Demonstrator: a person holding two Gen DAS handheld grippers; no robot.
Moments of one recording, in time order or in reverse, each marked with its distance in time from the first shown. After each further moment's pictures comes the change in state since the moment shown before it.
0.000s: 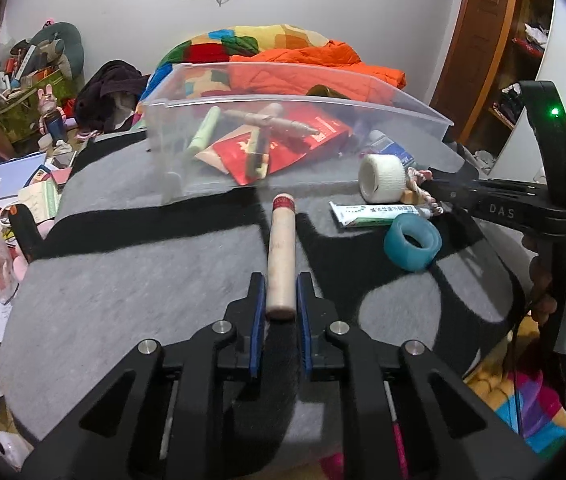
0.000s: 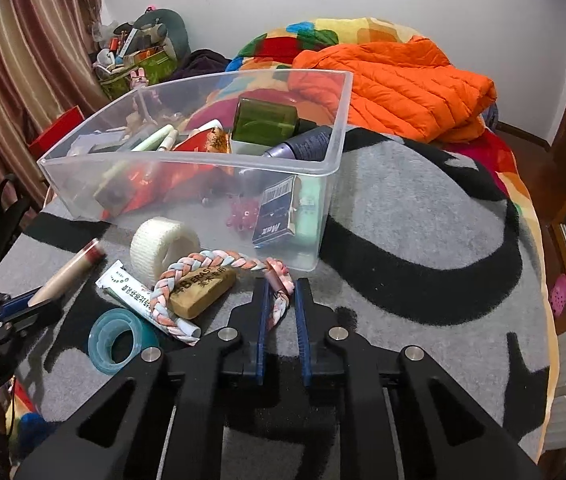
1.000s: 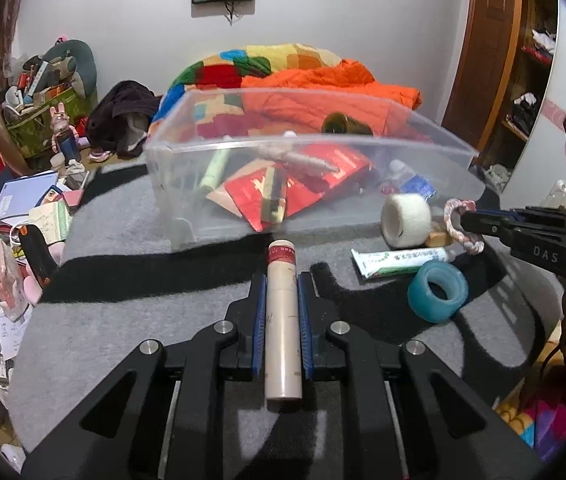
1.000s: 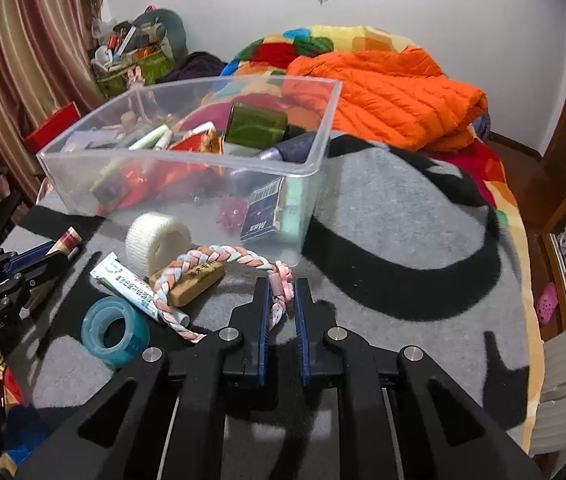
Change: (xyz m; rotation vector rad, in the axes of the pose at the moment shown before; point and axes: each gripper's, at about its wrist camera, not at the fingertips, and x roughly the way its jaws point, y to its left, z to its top) left arm 0.009 0.002 0.026 0.000 -0.088 0.064; right arm -0.015 -0.003 -0.004 -0.017 -0.034 -0.036
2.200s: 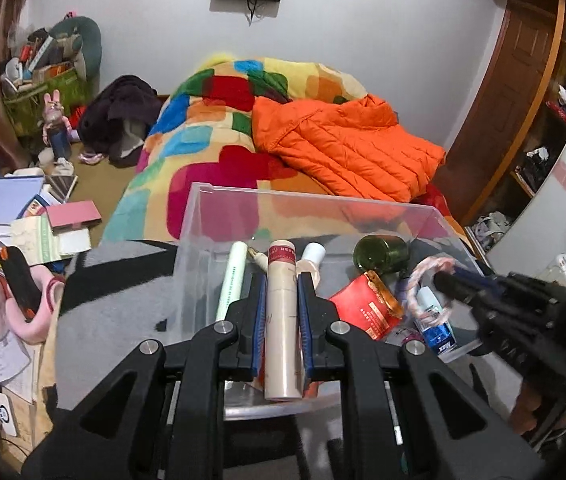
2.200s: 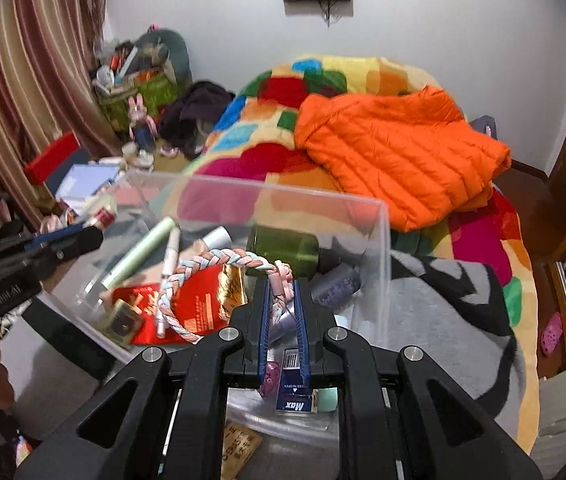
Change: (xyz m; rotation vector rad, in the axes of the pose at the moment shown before) left arm 0.051 0.042 0.124 -0.134 0.015 -0.058; right arm 0.038 0.026 0.103 -0.030 -0.020 0.001
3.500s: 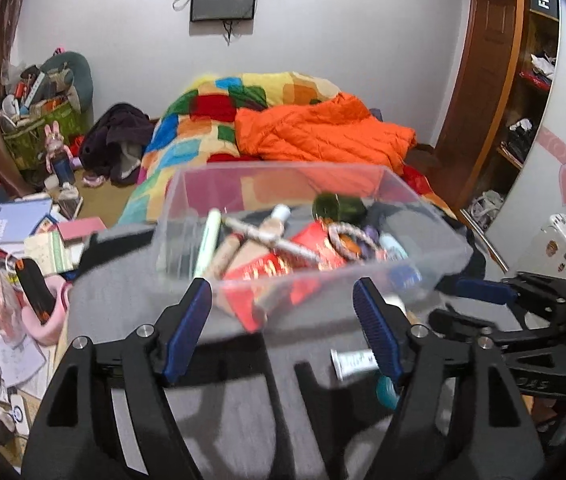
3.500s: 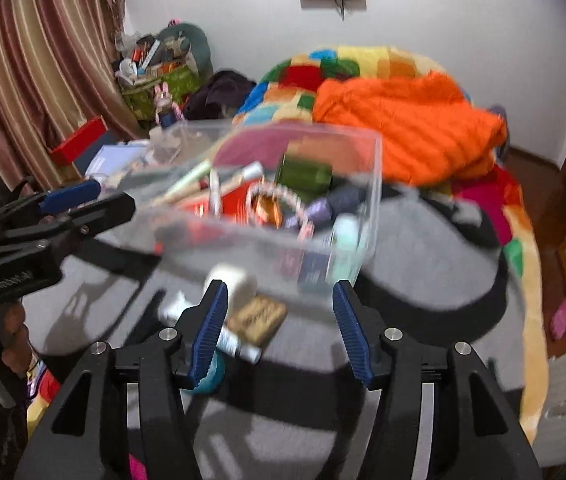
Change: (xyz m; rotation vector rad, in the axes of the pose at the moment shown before) left arm -0.053 -0.040 -0.061 0.117 -0.049 0.019; right arm -0.052 0.006 -0.077 -0.002 0.041 0.091
